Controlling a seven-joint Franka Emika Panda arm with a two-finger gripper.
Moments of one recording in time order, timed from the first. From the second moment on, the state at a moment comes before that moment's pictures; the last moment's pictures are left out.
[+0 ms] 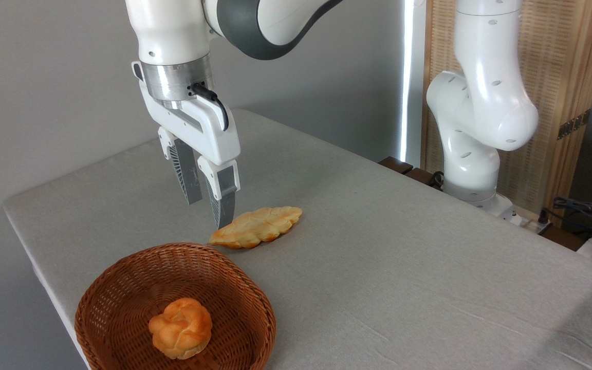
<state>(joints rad) -0.29 0.01 0.14 -1.79 -0.07 1.85 0.65</state>
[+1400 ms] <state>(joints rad) -0.42 -0.13 0.13 -2.23 -0.04 2.03 0.72</state>
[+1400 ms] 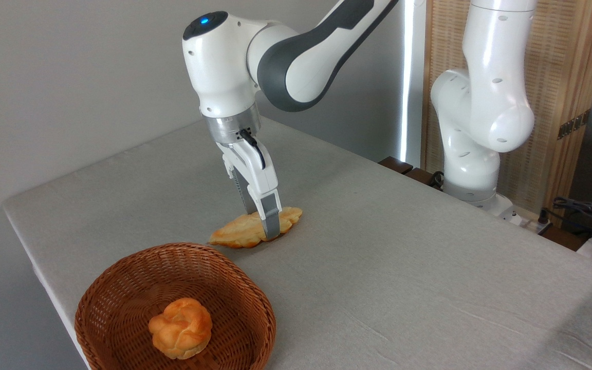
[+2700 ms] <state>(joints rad) -0.44 -0.12 0.14 -2.20 -0.04 2.04 0.73</state>
